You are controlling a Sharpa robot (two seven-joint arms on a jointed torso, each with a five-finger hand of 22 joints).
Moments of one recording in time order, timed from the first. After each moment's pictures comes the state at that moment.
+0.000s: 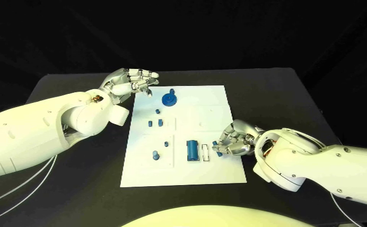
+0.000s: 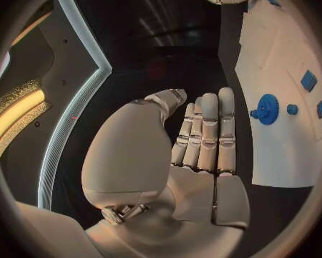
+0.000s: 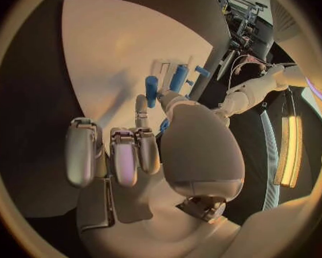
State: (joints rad) left arm 1.15 -0.91 -0.01 1.49 -0.14 -0.13 0.30; left_hand 1.44 -0.22 0.50 0.15 0.32 0.85 0.19 0.27 0.32 0.95 0.12 0.42 0.22 1.06 0.05 1.09 0.53 0.18 0.91 0.14 0.93 0.60; right arm 1.12 -0.99 -0.22 1.92 -1.13 -0.46 -0.55; right_hand 1.23 -0.18 0.33 0.29 0.26 1.07 0.05 0.44 0.44 1.47 -0.02 1.50 1.31 1.47 -0.08 1.55 1.31 0.05 1.47 0.03 1.35 1.31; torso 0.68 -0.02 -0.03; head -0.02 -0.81
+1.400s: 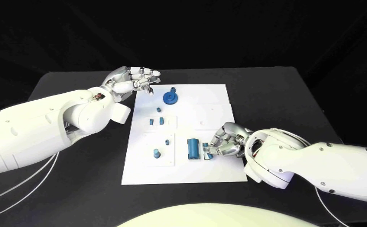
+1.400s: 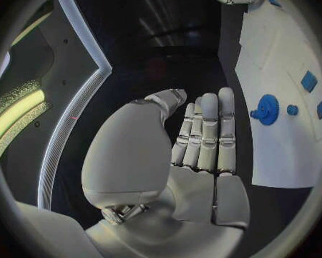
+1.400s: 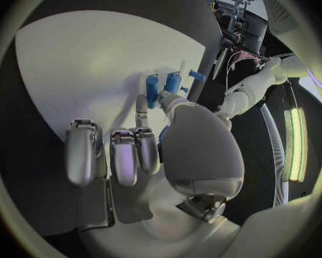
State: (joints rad) left arm 1.15 -0.90 -0.01 1.49 -0.14 -0.13 0.30; left_hand 1.44 -0.22 0.51 0.15 0.32 0.85 0.19 0.28 0.32 0.95 0.13 0.42 0.21 1.06 0.05 1.09 0.53 0.18 0.91 0.14 0.93 0.60; right arm 1.11 -0.91 -0.22 1.87 -1.04 -0.44 -0.54; right_hand 1.18 -0.19 0.34 0.29 0.26 1.07 0.05 0.45 0.44 1.47 -0.02 1.50 1.31 1.47 -0.08 1.55 1.31 0.05 1.47 0.03 1.35 1.31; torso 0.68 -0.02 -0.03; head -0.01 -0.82
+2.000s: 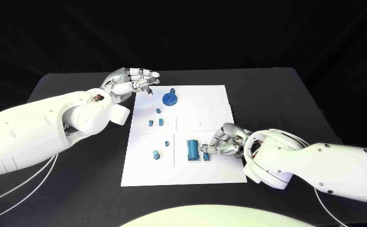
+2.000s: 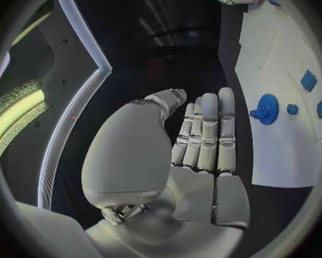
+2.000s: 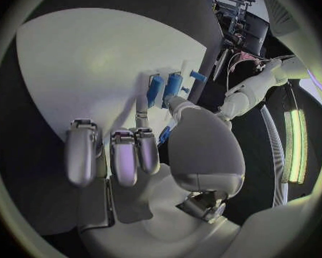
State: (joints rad) left arm 1.15 -0.90 -0.01 1.49 -0.14 -0.13 0.30; left_hand 1.44 -0.22 0.50 0.15 0.32 0.85 0.19 0.28 0.32 0.95 0.13 0.42 0.21 1.06 0.05 1.09 0.53 0.18 0.91 0.14 0.93 0.60; right arm 1.11 -0.91 -0.22 1.86 -1.05 -0.43 -0.54; right_hand 1.07 -0.19 0.26 0.29 0.25 1.06 0.05 0.45 0.45 1.47 -0.02 1.50 1.31 1.47 -0.08 1.55 1.31 0.05 1.47 0.03 1.35 1.31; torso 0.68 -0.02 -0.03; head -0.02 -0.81
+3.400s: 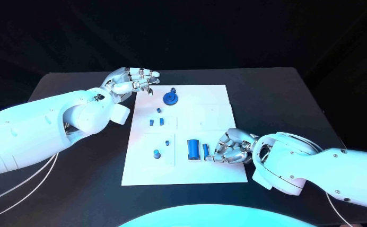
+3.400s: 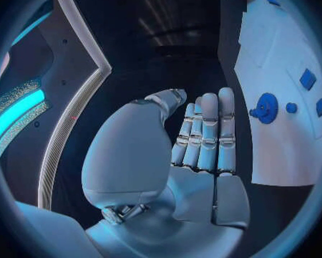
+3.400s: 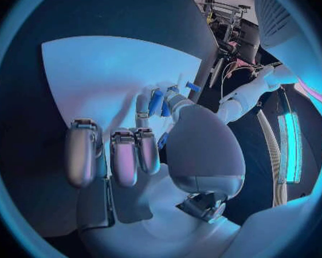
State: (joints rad) left arm 1.15 -0.91 -0.01 1.49 -0.14 -0.13 0.30; left_hand 1.44 -0.22 0.51 0.15 0.32 0.85 0.19 0.28 0.32 0.95 0.13 0.42 0.21 1.06 0.05 1.09 0.53 0.18 0.91 0.14 0.93 0.60; right arm 1.10 -0.98 -0.22 1.91 -1.07 -0.35 -0.49; right_hand 1.12 -0.21 0.23 0.28 0.25 1.06 0.05 0.46 0.46 1.47 -0.02 1.50 1.31 1.47 -0.08 1.55 1.31 0.05 1.47 0.03 1.35 1.31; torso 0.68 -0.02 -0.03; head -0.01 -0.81
